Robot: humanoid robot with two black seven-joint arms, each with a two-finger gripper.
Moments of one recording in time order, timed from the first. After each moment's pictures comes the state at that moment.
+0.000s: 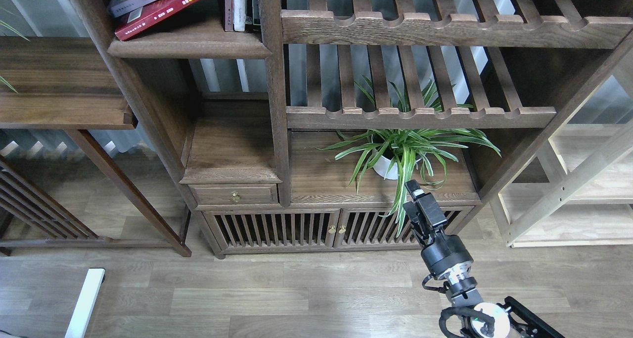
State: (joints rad) left arm -0.95 0.52 -1.38 -1.17 0.53 -0.25 0.49; right arm -0.02 -0.17 1.00 1.07 0.19 0.58 0.20
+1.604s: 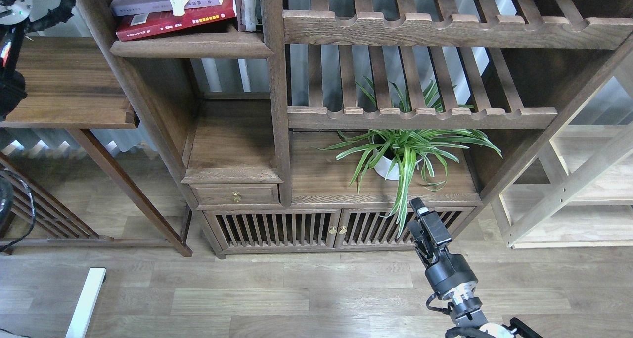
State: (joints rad) left arm -1.14 0.37 -1.12 -0.92 0.53 -0.23 0.49; right arm -0.10 -0.17 1.00 1.10 0.20 0.58 0.20
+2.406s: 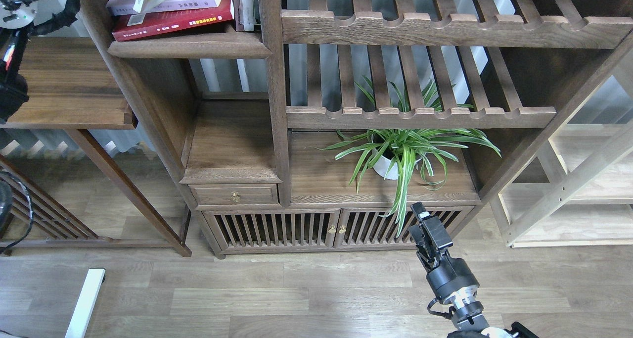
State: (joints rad) left arm -1.14 0.38 -1.11 -0.95 0.53 -0.23 0.49; right arm -0.11 -0.17 1.01 1.09 0.20 0.58 0.19
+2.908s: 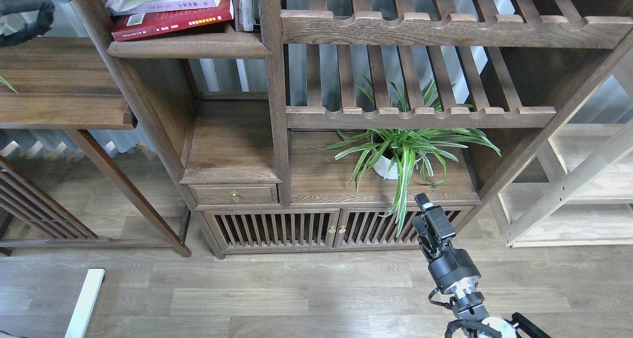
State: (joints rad) left arm -1.02 0.51 -1.12 -1.14 0.52 -0.23 0.49; right arm -0.07 -0.17 1.01 1.07 0.22 0.58 0.19
